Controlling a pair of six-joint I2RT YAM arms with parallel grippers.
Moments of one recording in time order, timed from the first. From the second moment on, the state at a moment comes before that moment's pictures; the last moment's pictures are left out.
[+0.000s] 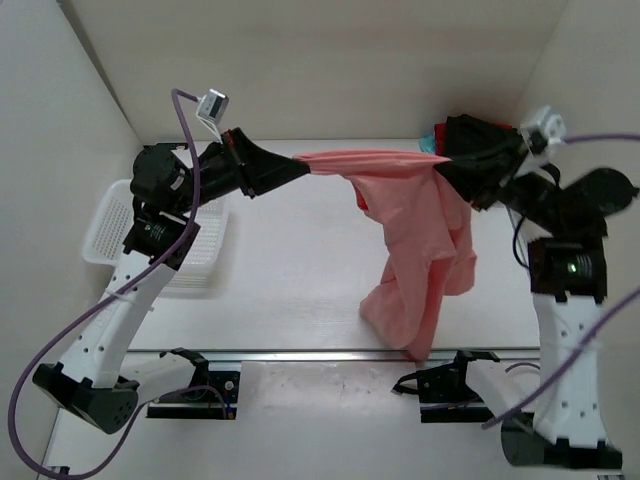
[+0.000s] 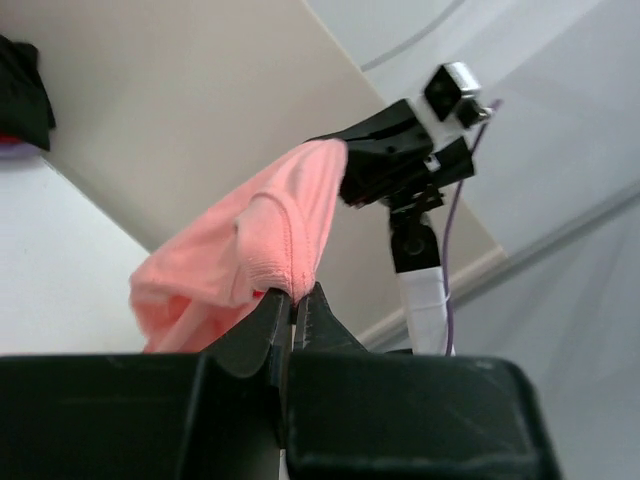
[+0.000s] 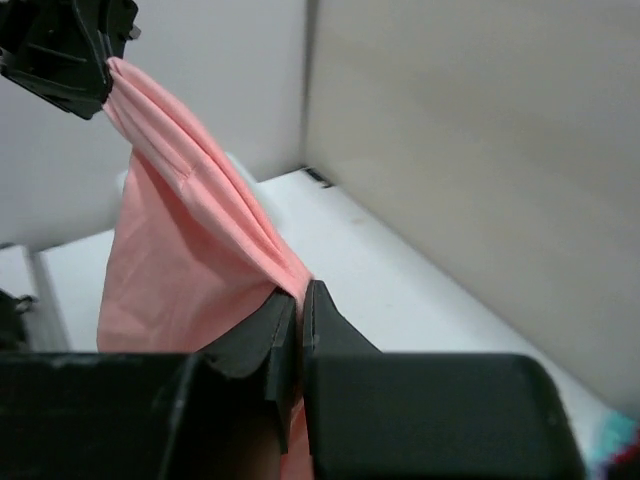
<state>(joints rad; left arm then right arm) -0.43 1.13 1.36 0.09 0.76 -1.06 -0.07 0.88 1.39 -0.19 -0.96 0.14</state>
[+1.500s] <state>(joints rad) -0.37 1.30 1.40 -0.09 0.26 -0.86 0.02 1.69 1.88 -0.07 -1.15 0.44</state>
